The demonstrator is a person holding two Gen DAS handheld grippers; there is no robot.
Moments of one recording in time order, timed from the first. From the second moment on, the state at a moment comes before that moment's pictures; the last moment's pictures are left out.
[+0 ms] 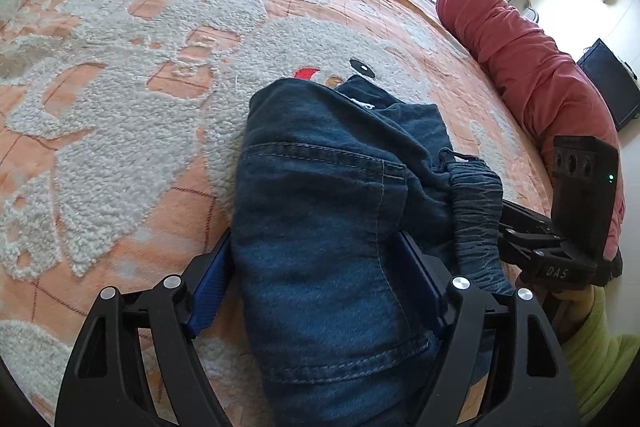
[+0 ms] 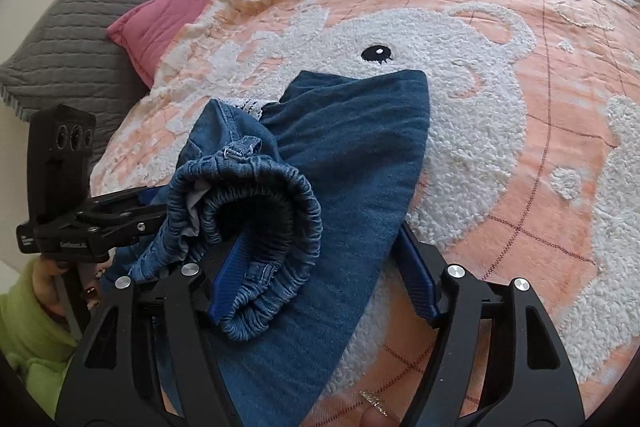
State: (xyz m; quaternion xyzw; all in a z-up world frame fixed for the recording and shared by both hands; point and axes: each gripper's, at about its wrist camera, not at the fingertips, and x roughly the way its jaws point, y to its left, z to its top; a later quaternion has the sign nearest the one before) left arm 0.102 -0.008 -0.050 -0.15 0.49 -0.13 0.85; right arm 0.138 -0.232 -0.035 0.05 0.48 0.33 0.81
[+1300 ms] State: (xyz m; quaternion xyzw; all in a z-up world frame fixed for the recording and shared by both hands) left arm 0.174 0.003 0.014 -0.09 0.38 -0.08 0.92; right arm 0.200 -0.156 0.035 -0.09 0.33 0.33 0.88
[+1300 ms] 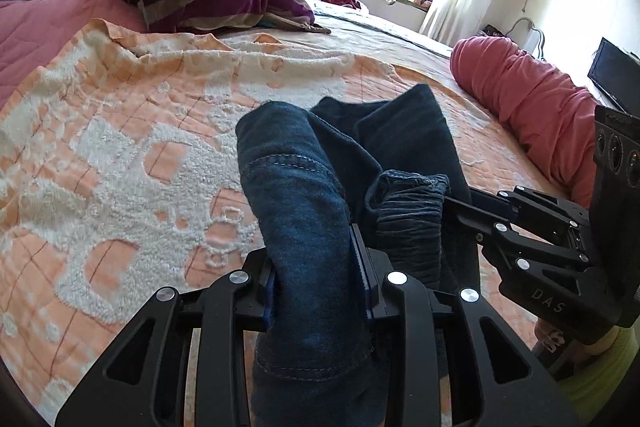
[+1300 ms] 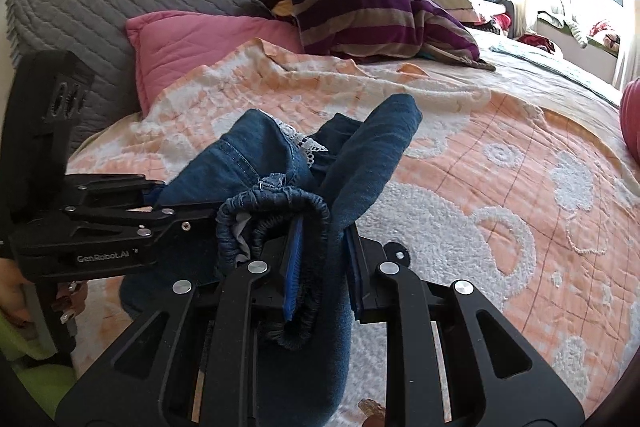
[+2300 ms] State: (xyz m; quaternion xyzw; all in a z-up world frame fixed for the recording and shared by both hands) left arm 0.183 0.024 -0.034 -0.11 0.43 -0.03 0.90; right arm 0.232 -0.176 -0.024 -0.07 0.44 0.23 0.86
